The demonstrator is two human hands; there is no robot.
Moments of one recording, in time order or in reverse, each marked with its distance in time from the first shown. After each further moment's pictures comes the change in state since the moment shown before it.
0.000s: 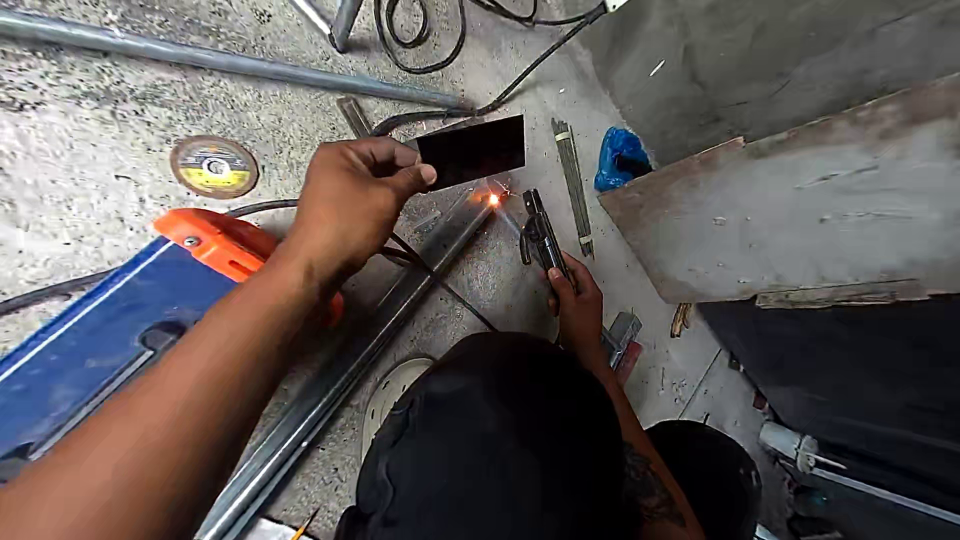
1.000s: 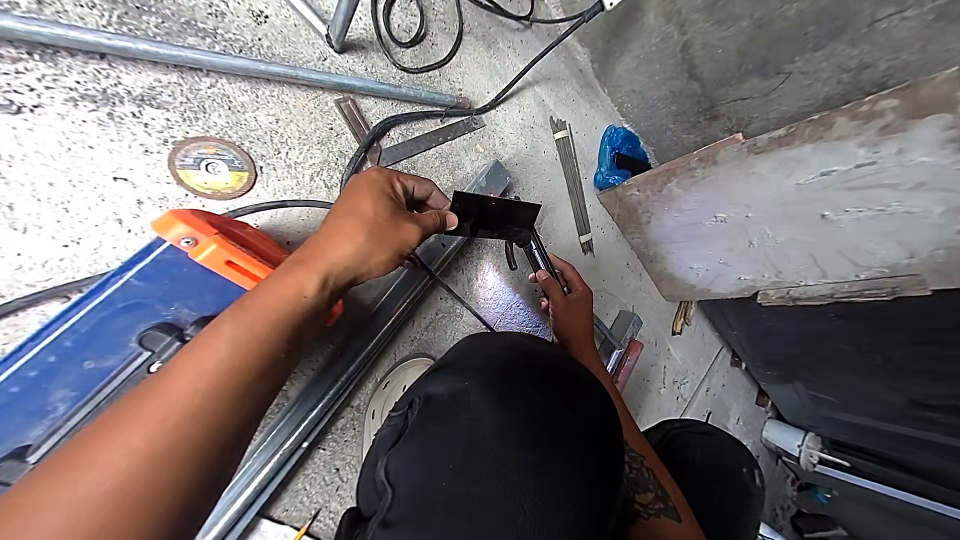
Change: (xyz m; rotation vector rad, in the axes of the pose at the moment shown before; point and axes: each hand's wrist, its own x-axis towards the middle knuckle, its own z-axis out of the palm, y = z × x) left_hand -0.001 -0.002 0.006 0.223 -0.295 0.013; right_hand 0.000 0.010 0.009 -0.004 -0.009 0.024
